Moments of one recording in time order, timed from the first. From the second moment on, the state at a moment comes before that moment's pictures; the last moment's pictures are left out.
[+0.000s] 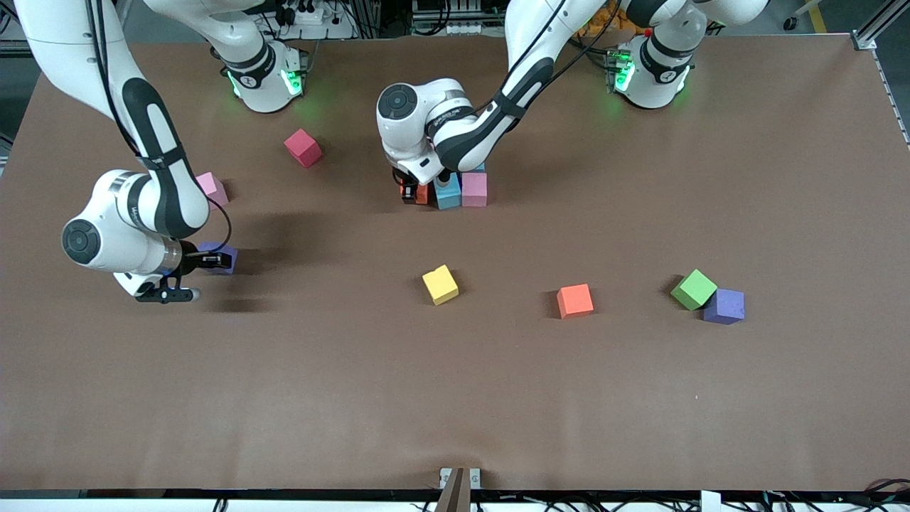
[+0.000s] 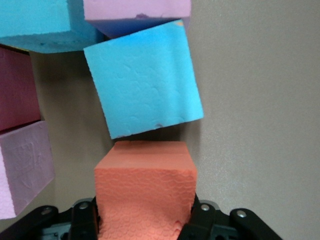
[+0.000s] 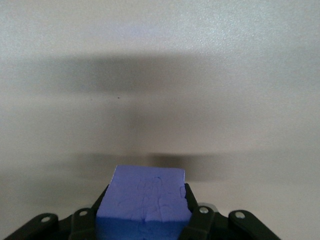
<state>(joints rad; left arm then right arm) -0.89 0.79 -0.25 -1.51 0.14 2.30 -2.71 0.14 0.42 -0.24 -2.08 0.20 2.27 -0.23</state>
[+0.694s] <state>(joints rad) -0.89 0.79 -0.24 -1.52 0.14 2.30 -2.71 0.21 0.42 -0.24 -2.05 0.20 2.27 -0.23</state>
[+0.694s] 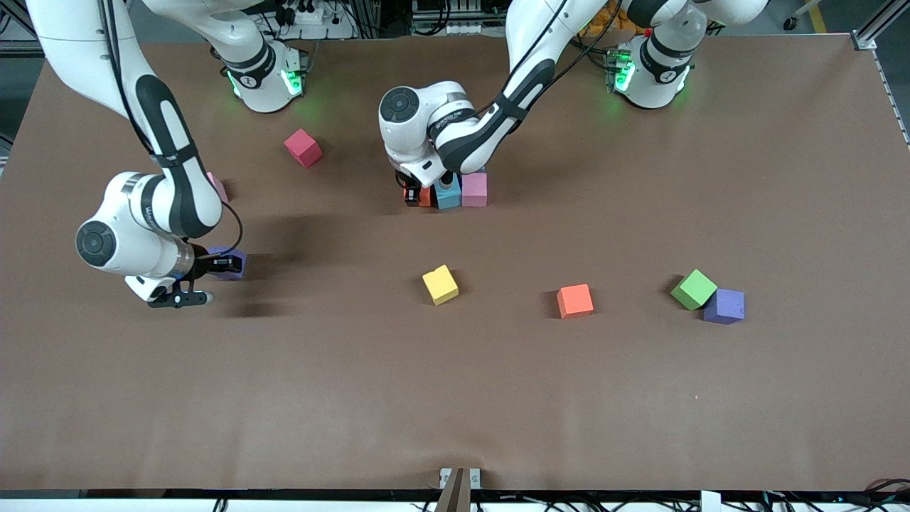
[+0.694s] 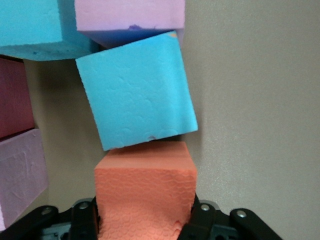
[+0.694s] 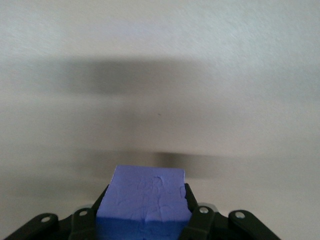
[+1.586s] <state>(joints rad) -0.89 0.79 -0.23 -1.53 0.14 2.30 -2.71 0.22 0.42 -0.24 -2.04 0.21 2.27 -0.22</state>
